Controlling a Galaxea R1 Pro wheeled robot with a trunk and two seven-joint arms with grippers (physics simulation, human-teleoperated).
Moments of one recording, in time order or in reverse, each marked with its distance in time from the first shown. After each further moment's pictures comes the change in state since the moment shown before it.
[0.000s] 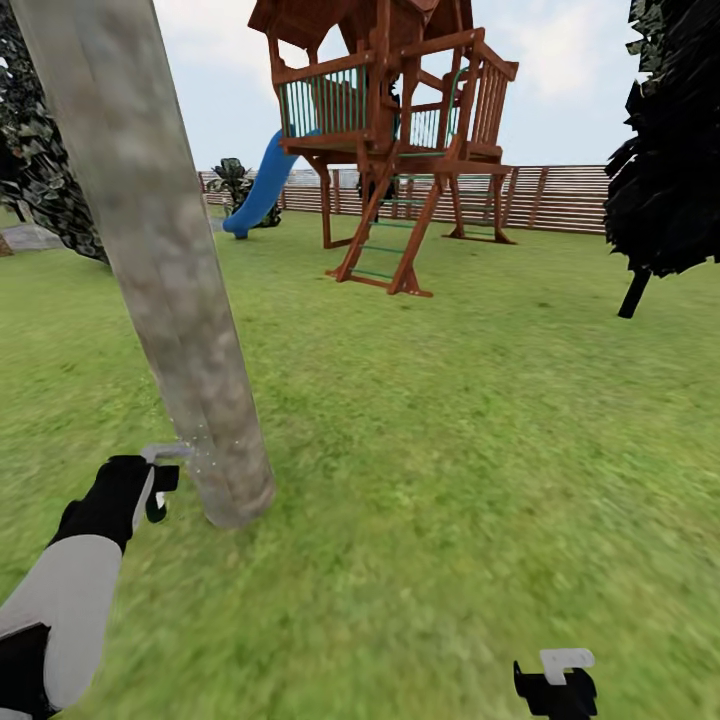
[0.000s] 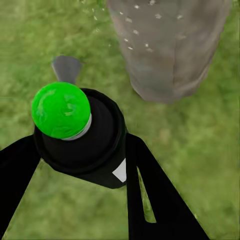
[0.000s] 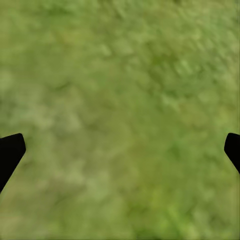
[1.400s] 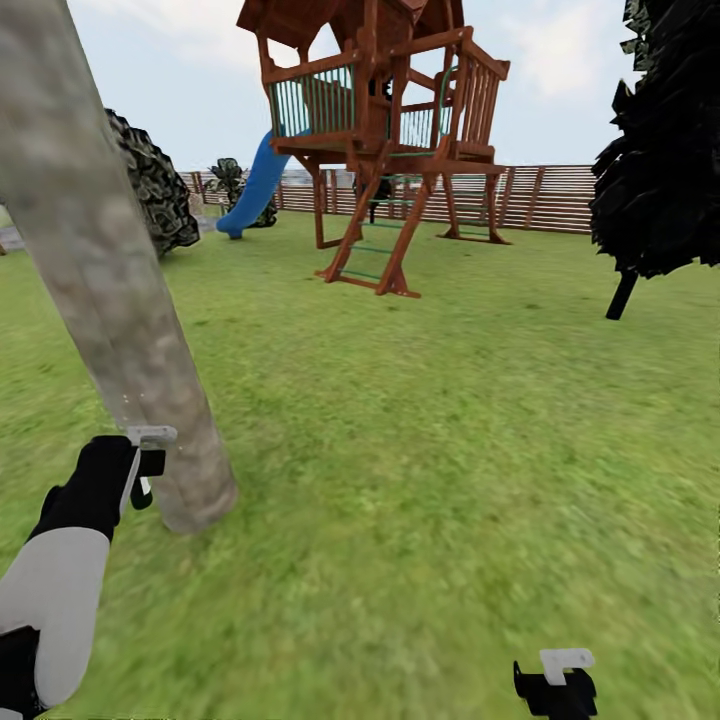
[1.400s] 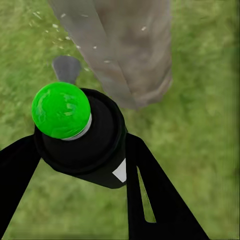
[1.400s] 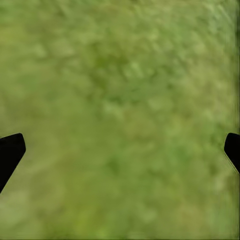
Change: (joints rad) left arm -0.009 0.028 -0.035 -0.129 0.015 0.127 -0.013; right arm 0.000 0.000 0.000 0.001 0.002 0.000 0.000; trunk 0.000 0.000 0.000
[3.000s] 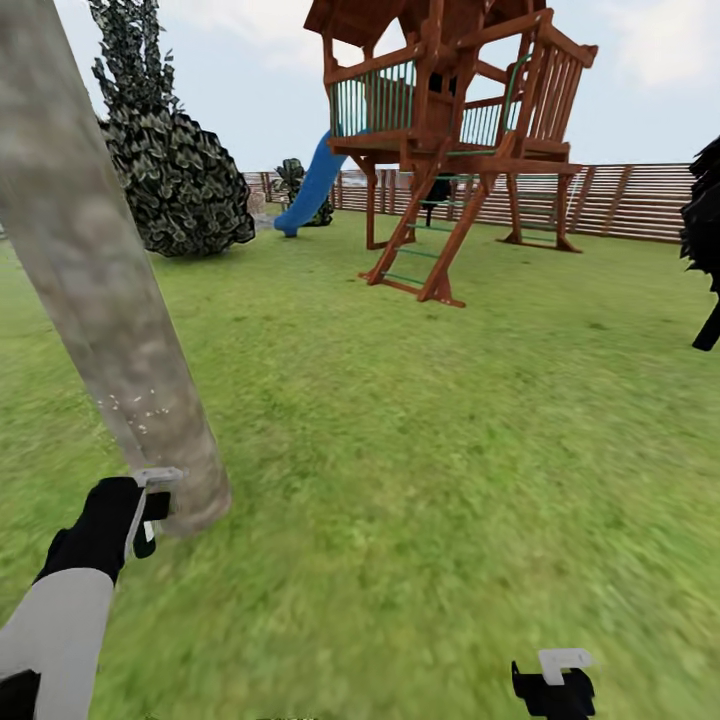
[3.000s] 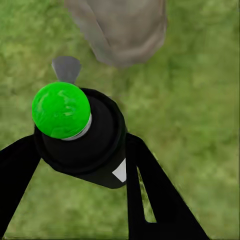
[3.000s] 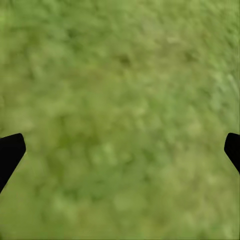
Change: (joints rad) left arm 0.118 -0.036 0.059 0.024 -0.010 -0.018 0.007; right arm 0.000 0.004 0.001 0.000 0.000 0.000 0.003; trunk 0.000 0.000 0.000
